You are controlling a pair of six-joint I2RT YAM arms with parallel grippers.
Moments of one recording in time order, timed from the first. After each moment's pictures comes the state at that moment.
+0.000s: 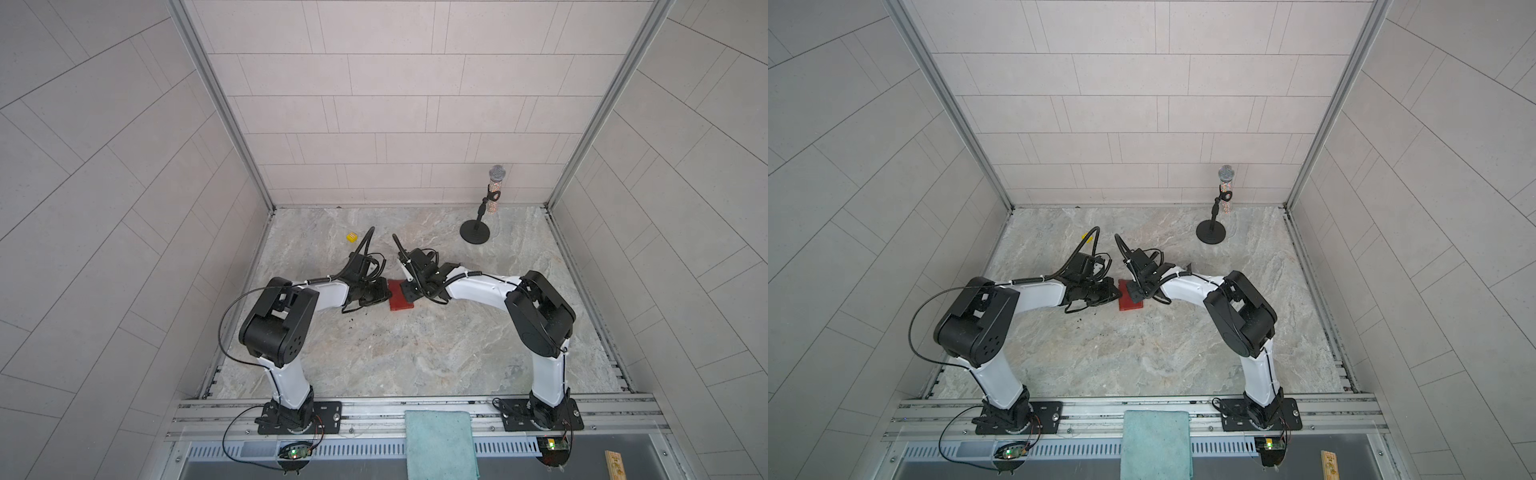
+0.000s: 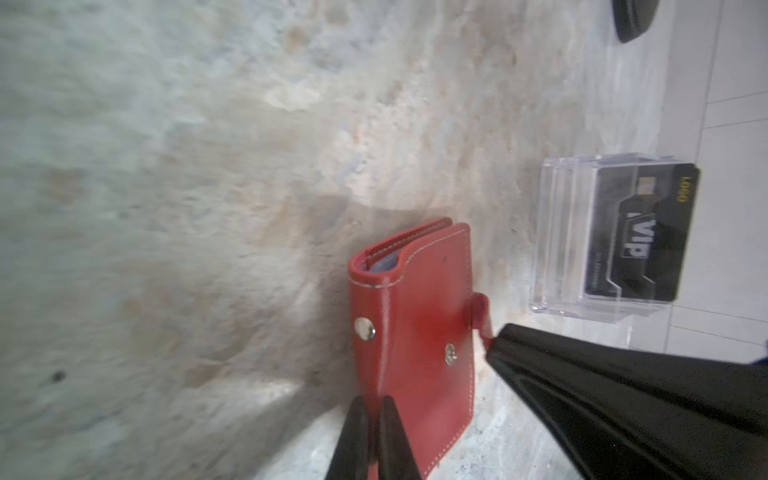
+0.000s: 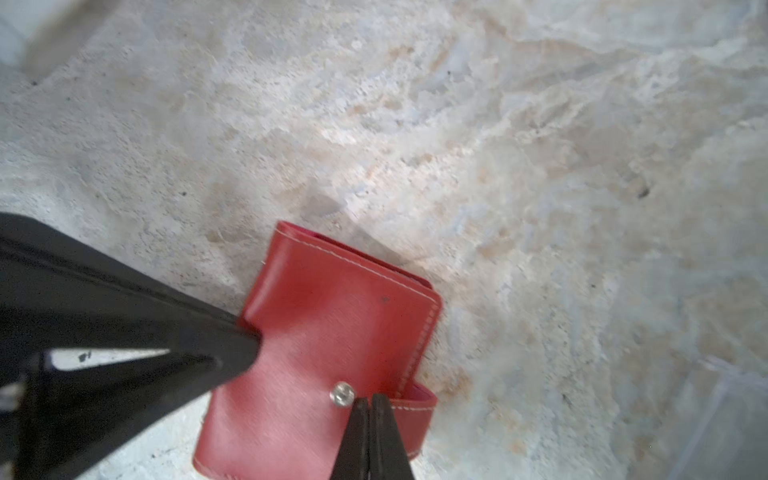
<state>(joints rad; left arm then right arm) -0.37 1.77 0.85 -0.06 0.45 -0.59 0.71 1.94 1.30 -0.36 0.06 0.26</state>
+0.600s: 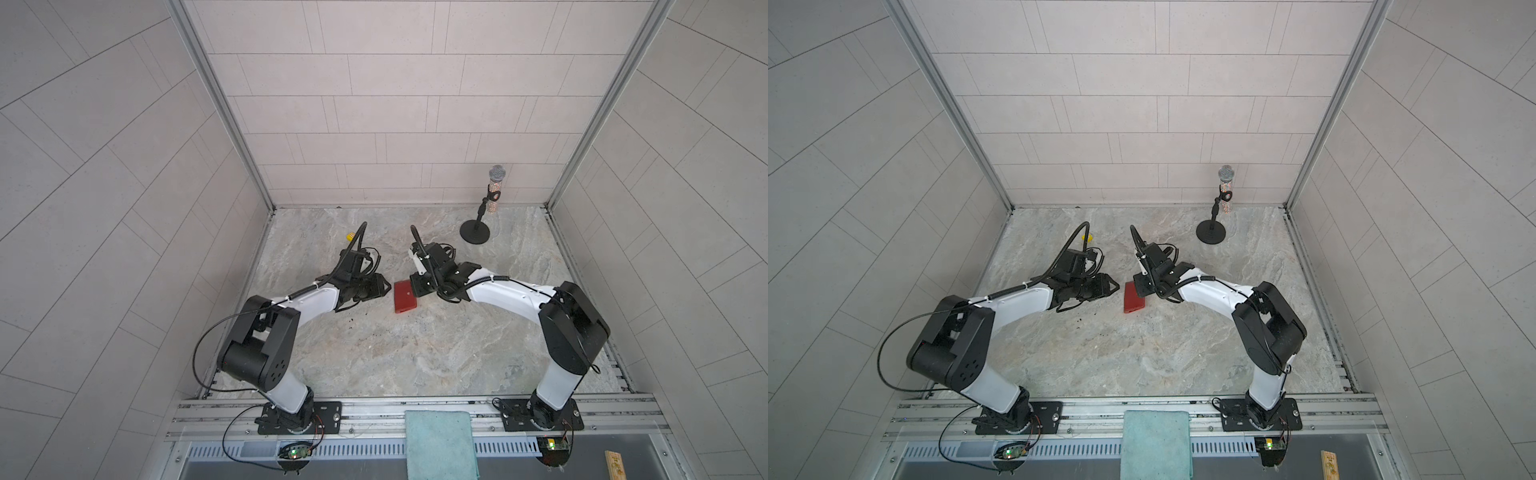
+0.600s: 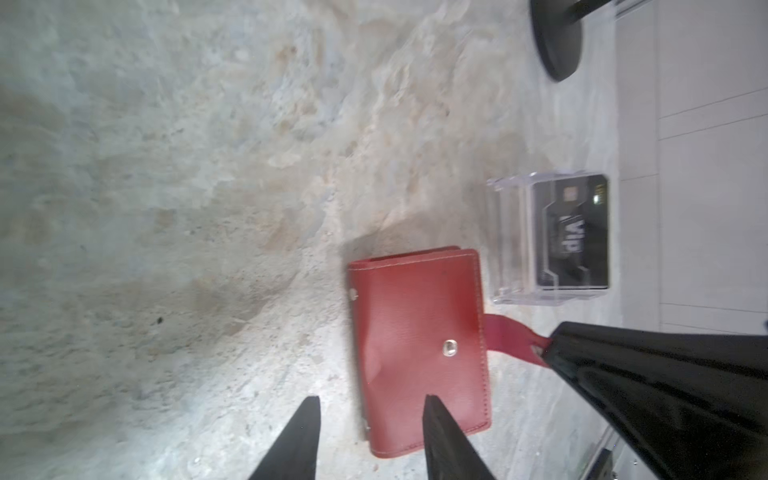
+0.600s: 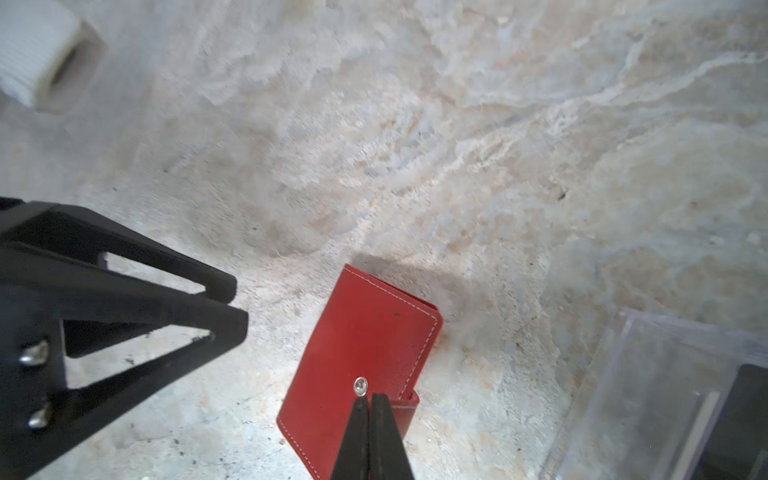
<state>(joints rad) -0.37 1.57 0.81 -0.08 0.44 -0.55 0.68 1.74 1.19 -0.30 -0.03 0.35</state>
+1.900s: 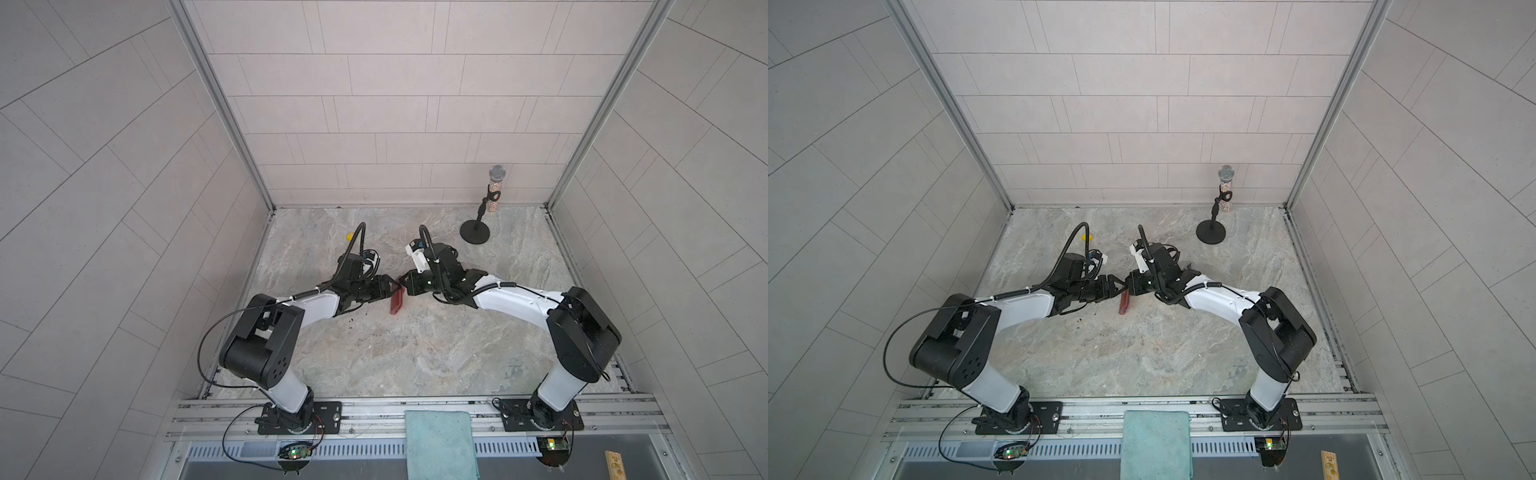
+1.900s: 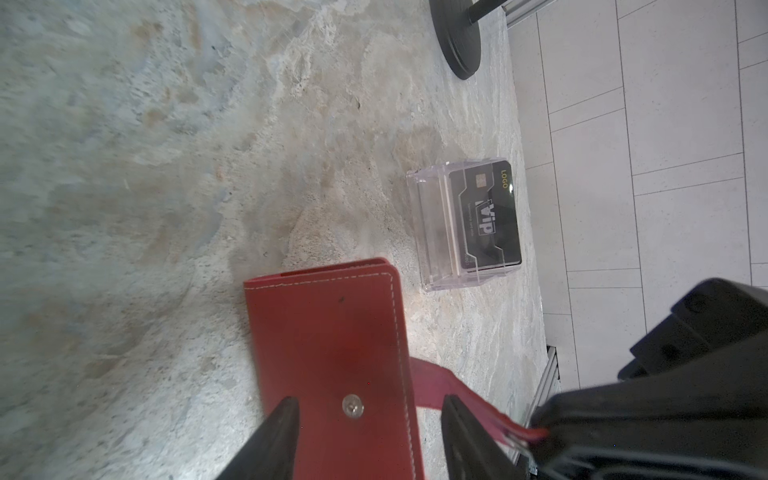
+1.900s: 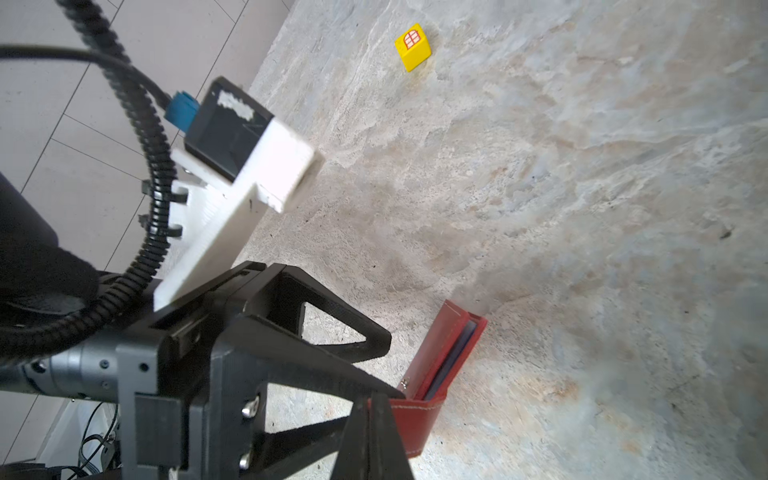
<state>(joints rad) -0.37 1.61 0.72 0.16 0.60 -0.61 0.68 1.68 1.09 -0.04 -0.24 0.48</state>
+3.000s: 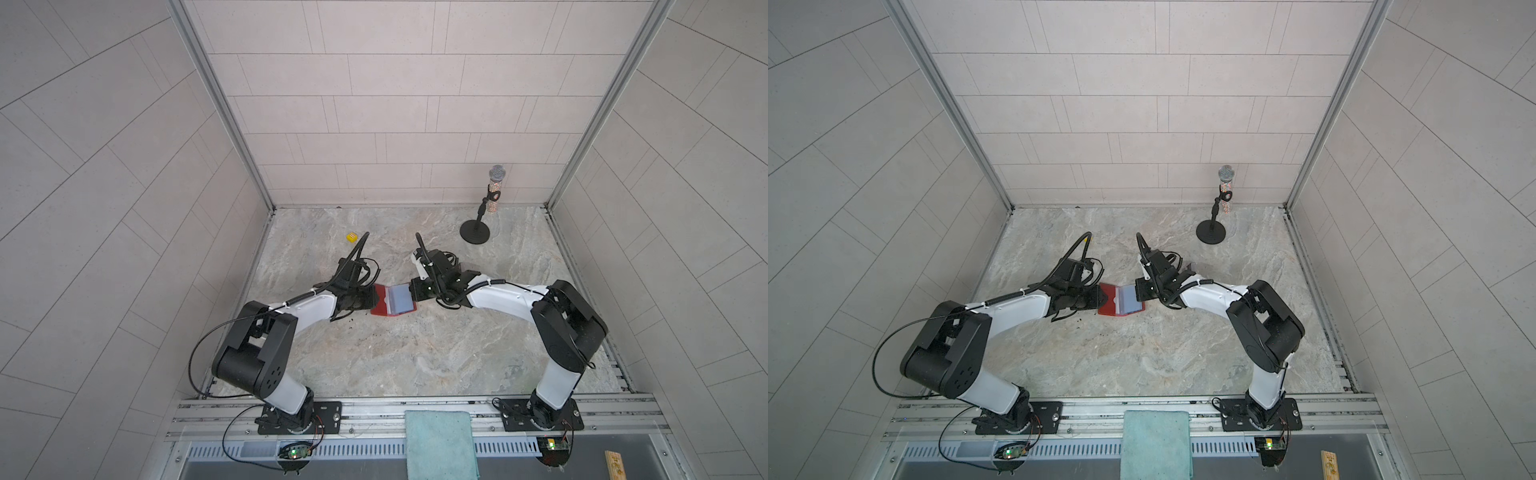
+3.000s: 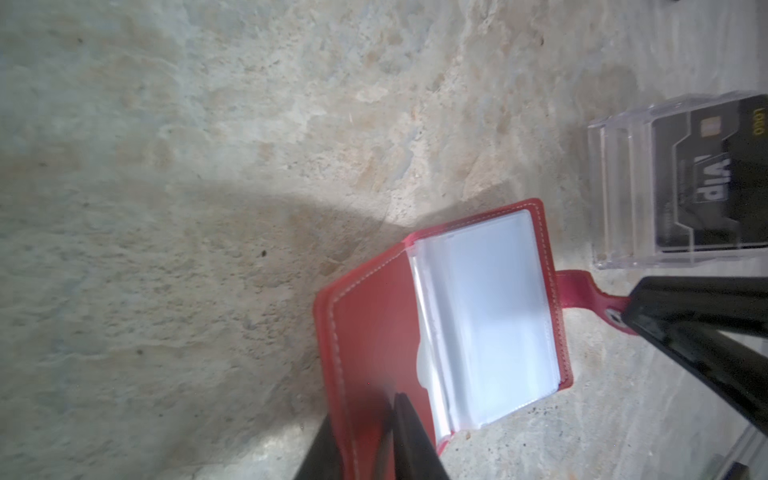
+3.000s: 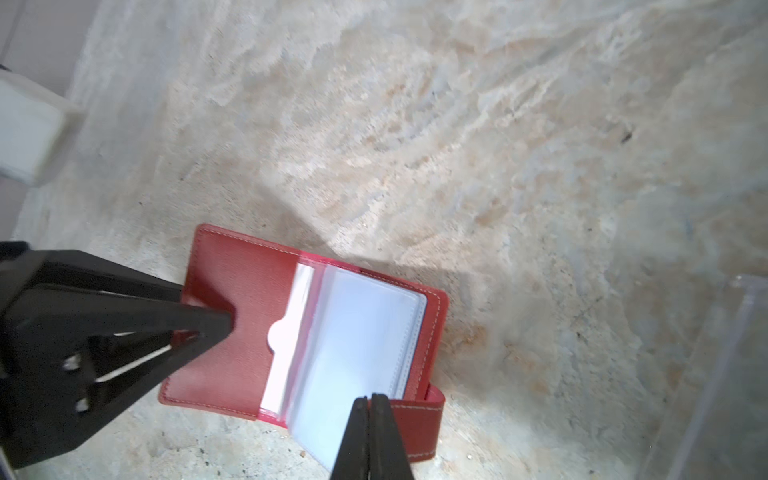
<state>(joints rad) -0.37 1.55 0.73 -0.17 0.28 -0.42 0.67 1.78 1.09 -0.16 -0.10 0.46</state>
